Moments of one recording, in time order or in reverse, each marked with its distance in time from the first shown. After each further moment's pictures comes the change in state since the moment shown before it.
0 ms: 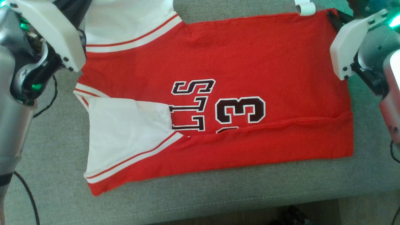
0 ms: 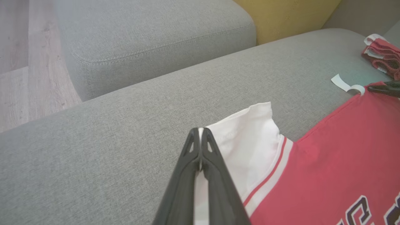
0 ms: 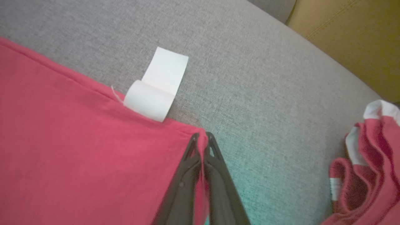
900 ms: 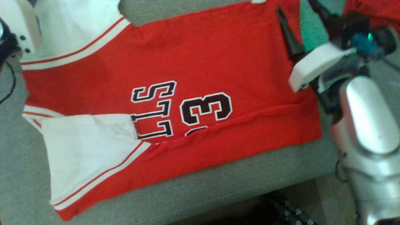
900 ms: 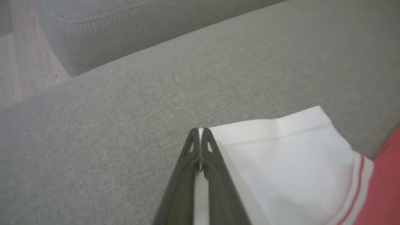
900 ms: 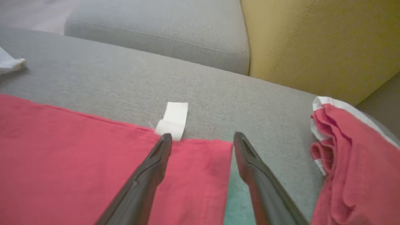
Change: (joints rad) left arm -0.091 0.051 0.068 0.189 0.077 0.003 0.164; right arm 0.197 0.330 -0.235 -0.186 -0.192 0.000 -0.346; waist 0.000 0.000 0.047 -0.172
